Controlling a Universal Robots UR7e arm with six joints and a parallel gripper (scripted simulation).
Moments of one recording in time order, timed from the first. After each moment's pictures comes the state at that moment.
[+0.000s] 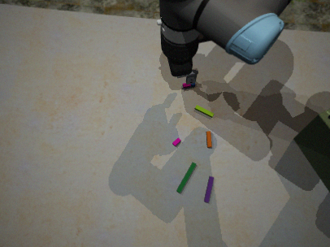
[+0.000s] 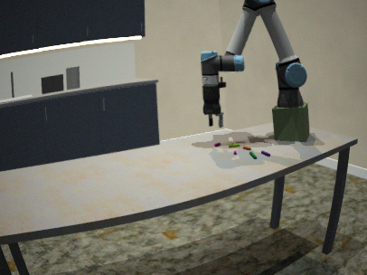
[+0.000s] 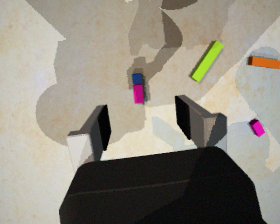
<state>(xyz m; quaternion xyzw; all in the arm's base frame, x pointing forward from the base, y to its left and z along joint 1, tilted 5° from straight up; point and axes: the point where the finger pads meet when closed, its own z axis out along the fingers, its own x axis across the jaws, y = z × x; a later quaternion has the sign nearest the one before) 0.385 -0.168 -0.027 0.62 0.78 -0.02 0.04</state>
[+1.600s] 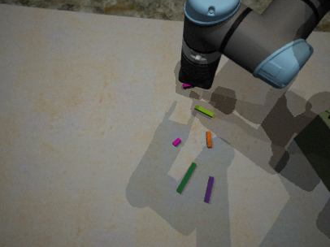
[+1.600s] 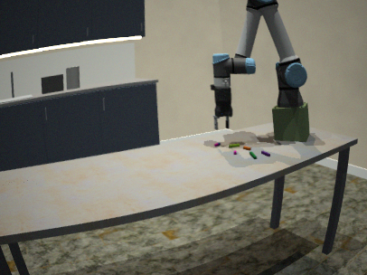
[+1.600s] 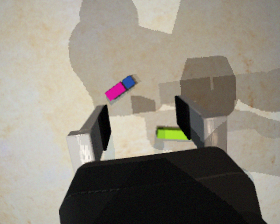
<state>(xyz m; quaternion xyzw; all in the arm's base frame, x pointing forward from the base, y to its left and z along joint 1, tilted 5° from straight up) 0.363 -0.154 -0.041 0.14 0.99 -0.04 0.03</state>
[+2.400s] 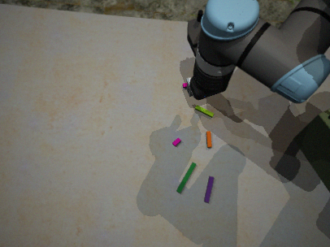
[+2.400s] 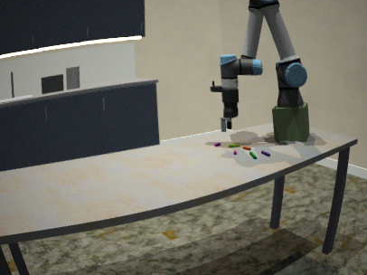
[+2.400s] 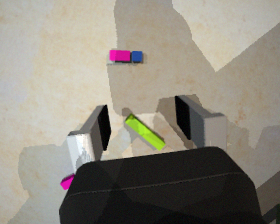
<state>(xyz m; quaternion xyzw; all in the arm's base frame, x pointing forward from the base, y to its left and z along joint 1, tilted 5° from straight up) 0.354 -0.132 -0.048 -0.18 0.98 -0.04 0.01</state>
